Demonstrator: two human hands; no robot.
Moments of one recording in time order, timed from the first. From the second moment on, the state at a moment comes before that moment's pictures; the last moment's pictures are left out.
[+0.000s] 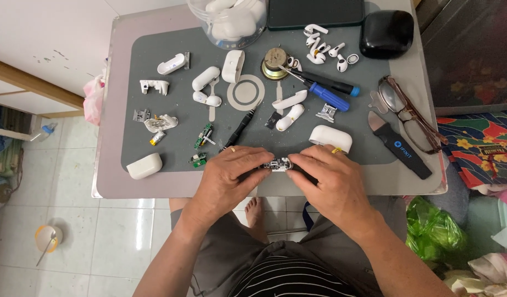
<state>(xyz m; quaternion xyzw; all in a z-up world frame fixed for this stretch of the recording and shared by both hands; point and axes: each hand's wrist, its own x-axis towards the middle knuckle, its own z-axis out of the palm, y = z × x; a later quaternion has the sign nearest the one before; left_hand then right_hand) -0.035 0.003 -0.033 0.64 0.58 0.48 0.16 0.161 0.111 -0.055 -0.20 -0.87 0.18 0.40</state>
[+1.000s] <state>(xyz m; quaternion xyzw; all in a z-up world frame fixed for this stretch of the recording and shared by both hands) -0.039 0.004 -0.014 0.69 0.60 0.37 0.15 0.164 0.111 -0.063 -0.21 -0.88 0.20 0.38</state>
